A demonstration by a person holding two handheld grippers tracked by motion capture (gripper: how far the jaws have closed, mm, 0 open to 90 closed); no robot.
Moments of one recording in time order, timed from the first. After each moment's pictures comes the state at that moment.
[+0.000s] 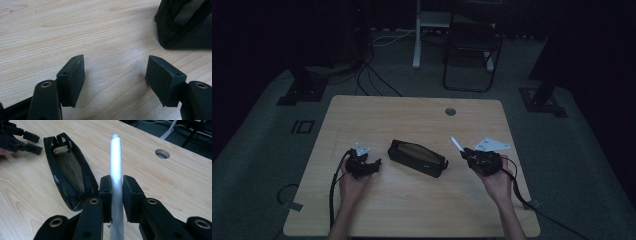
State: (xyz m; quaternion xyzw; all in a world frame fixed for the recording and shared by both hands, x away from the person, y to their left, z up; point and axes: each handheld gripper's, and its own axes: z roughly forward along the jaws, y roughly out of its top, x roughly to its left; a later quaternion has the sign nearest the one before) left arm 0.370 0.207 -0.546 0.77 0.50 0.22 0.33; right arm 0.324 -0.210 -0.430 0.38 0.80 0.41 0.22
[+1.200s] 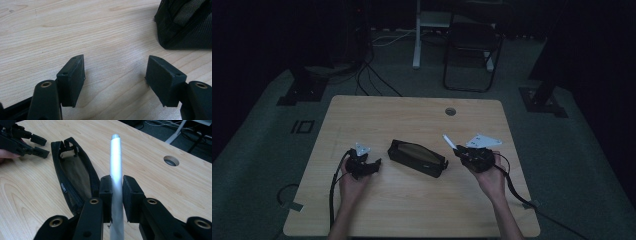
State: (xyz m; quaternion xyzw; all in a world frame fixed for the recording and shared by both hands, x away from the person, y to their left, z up) left arm 0.370 0.207 -0.546 0.77 0.50 0.22 0.33; right arm 0.333 -0.192 -0.427 0.36 0.81 0.41 0.22
